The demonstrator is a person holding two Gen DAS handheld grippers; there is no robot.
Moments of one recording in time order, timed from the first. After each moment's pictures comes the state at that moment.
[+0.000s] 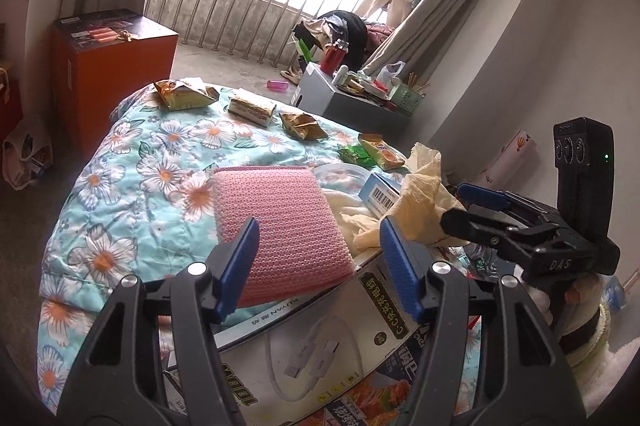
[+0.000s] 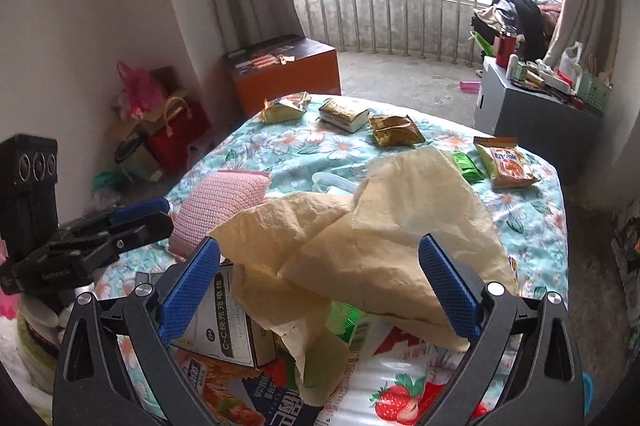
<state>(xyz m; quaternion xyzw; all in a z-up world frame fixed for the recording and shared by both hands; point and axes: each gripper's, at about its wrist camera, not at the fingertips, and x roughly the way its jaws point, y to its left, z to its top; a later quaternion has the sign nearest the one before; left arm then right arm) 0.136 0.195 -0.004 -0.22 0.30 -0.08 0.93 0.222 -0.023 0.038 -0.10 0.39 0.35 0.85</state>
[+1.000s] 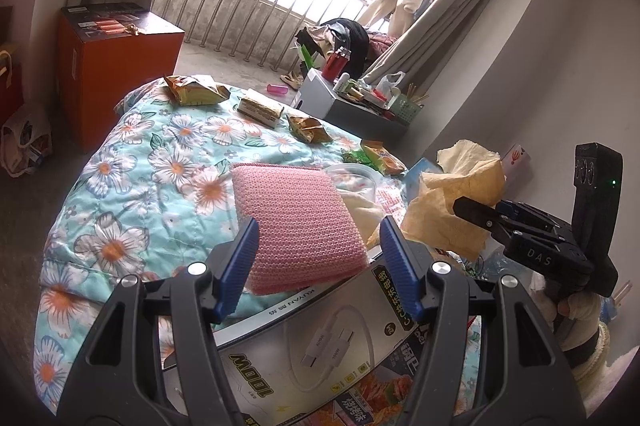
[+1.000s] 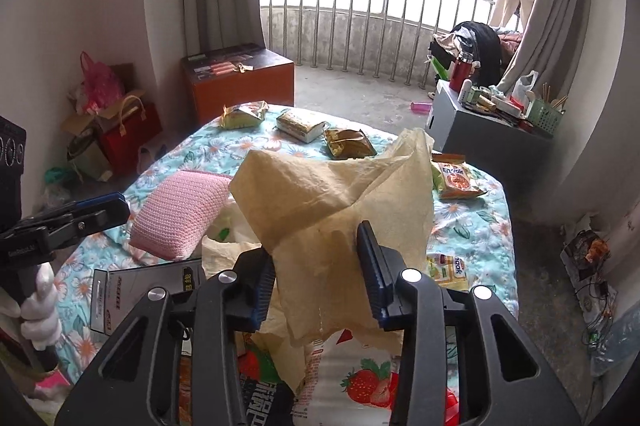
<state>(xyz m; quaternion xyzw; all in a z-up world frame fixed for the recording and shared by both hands) 0.122 0.210 -0.009 -0.24 0.29 -0.09 0.92 0.197 -0.036 0.050 -0.12 0.34 0.26 0.89</state>
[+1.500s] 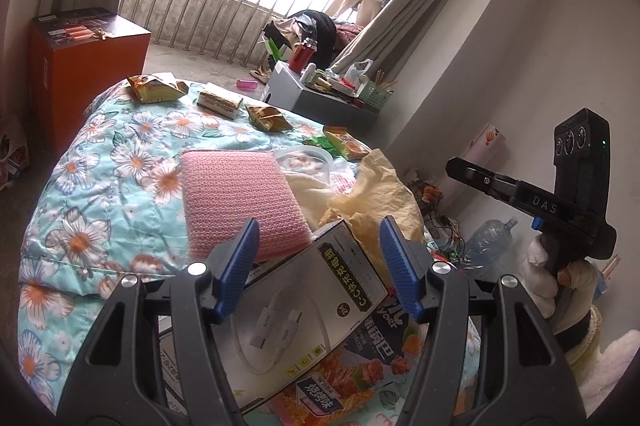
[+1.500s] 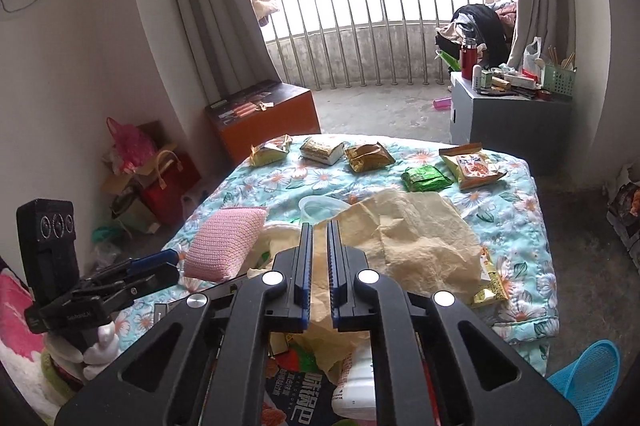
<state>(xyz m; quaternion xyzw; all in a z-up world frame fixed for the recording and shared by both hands) 0.113 0.179 -0.005 -0.22 0.29 -0.15 0.92 0.192 -0.077 0.064 0.01 0.34 0.32 0.88</state>
